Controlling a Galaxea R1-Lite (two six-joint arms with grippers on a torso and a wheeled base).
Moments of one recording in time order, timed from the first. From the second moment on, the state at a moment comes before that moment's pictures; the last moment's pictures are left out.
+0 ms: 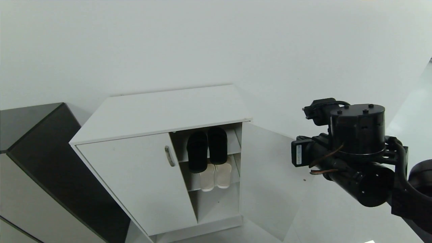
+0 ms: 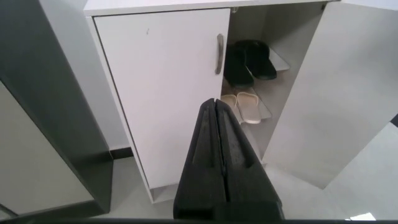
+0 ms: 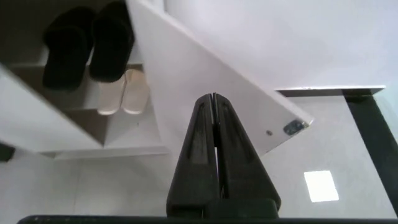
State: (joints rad) left arm 0.00 0.00 0.00 0.00 0.00 -0.01; right arm 0.74 1.65 -0.88 -0.48 -0.64 0.12
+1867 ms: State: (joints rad) left arm 0.00 0.00 0.00 0.00 0.00 -0.01; right arm 0.45 1.96 -1.13 -0.49 -0.55 0.23
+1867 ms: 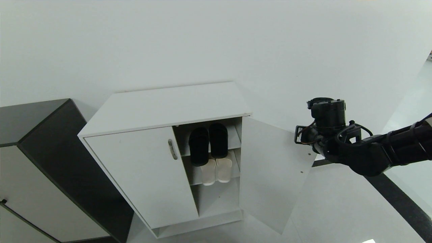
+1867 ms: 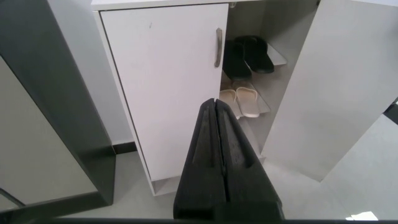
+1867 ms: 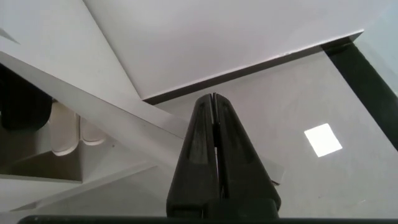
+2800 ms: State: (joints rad) left arm 0.00 0.00 0.00 0.00 0.00 -0.01; right arm 0.73 1.78 -1.08 -0.22 -0.52 0.34
